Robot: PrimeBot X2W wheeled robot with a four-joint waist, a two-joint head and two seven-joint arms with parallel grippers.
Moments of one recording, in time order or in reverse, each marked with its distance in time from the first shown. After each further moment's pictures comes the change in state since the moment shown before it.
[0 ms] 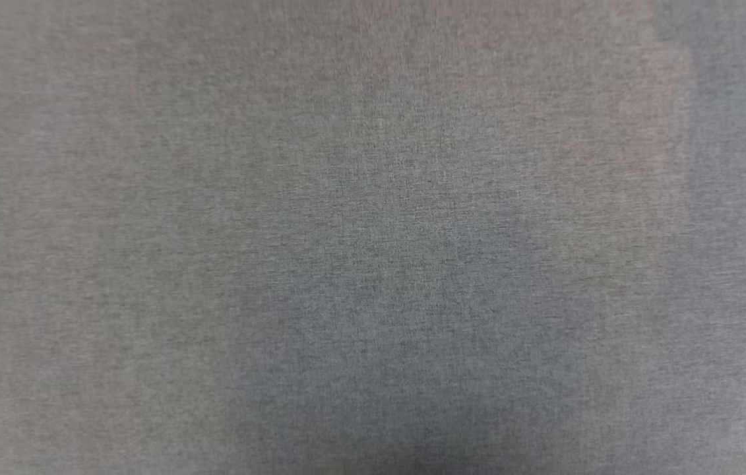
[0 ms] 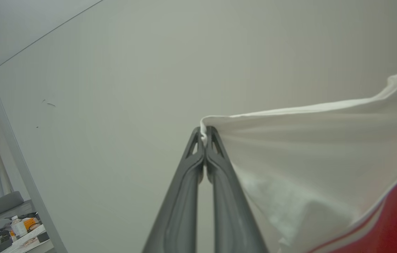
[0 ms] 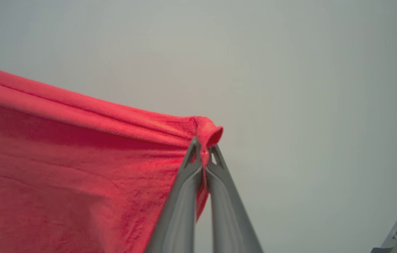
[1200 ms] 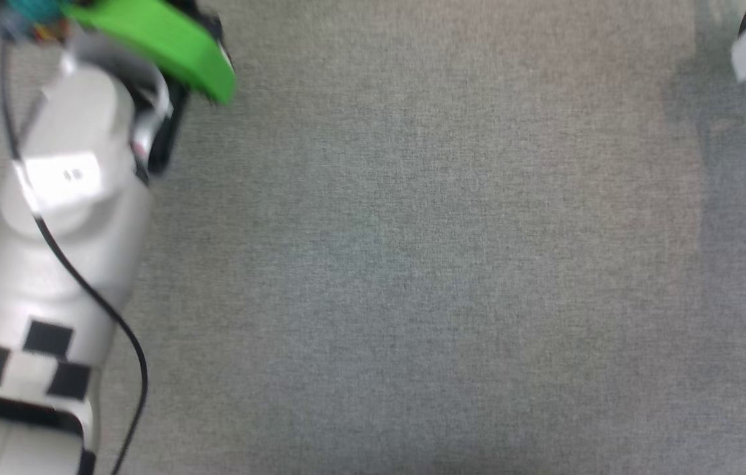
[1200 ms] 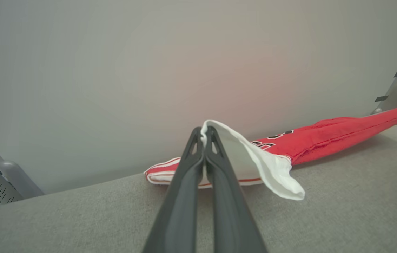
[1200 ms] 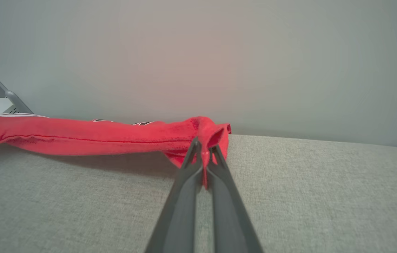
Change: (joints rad) left arm 0.829 -0.285 -0.025 0.165 -0.188 -0.004 -0.271; right arm 0.428 -0.016 0.344 0.328 0.135 0.000 -0.358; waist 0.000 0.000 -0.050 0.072
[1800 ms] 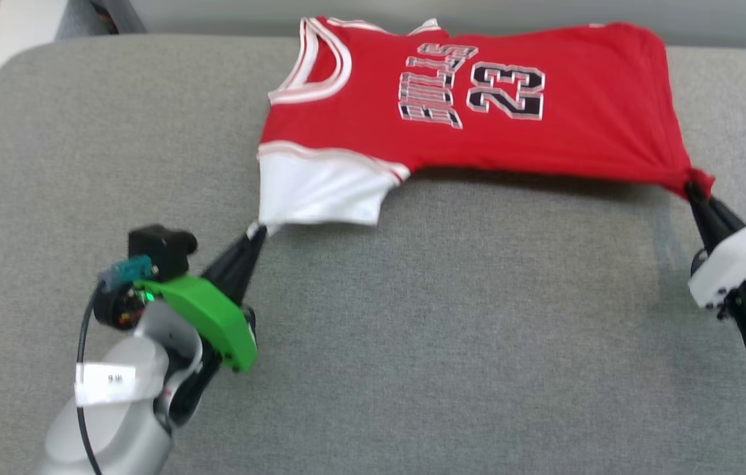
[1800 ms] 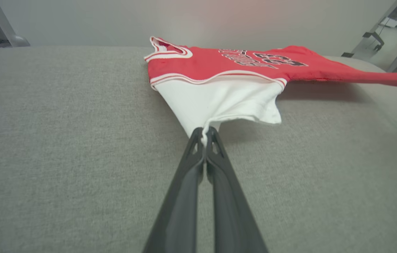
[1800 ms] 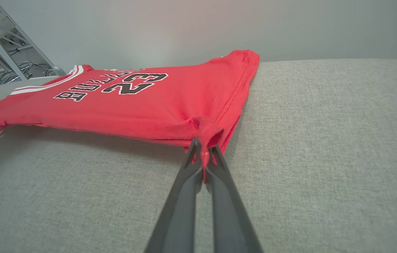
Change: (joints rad) left arm 0.592 0.089 -0.082 -0.204 -0.216 0.000 0.167; right arm 0.490 -0.091 0.093 -0.105 0.235 0.000 0.028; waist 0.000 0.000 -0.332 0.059
